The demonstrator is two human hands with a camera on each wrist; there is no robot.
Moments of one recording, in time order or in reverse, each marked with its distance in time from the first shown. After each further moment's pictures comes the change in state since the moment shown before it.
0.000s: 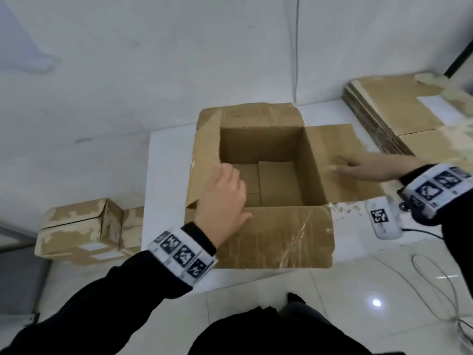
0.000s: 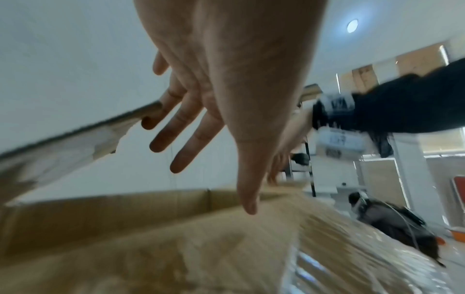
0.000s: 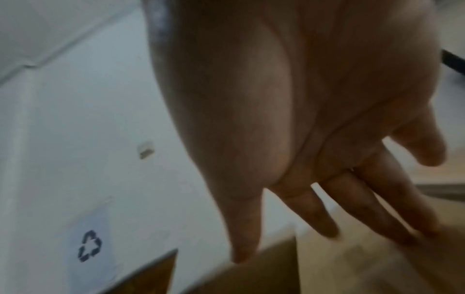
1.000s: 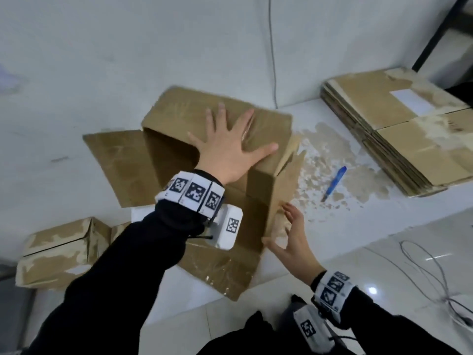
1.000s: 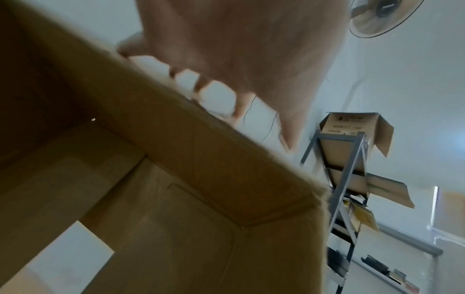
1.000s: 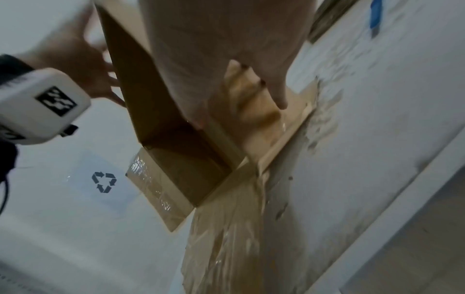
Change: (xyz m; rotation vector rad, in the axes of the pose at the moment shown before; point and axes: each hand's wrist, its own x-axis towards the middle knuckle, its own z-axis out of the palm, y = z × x) left_hand 0.086 -0.034 -0.037 -0.885 0.018 -0.159; right_hand 0.013 -0.068 0.225 0.837 0.650 -0.373
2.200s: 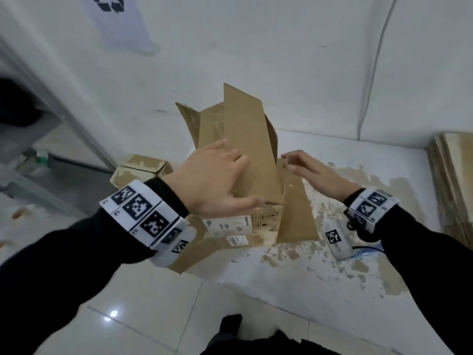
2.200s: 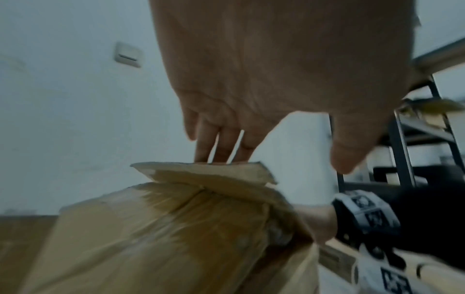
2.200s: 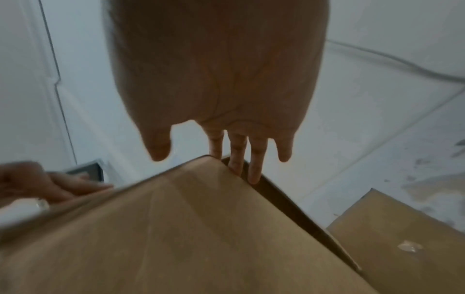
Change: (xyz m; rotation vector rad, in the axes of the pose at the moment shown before) left_hand -0.059 0.067 -0.023 0.523 -0.005 -0.079; right_hand 0.242 -0.051 -0.099 -0.043 -0.882 -0.282
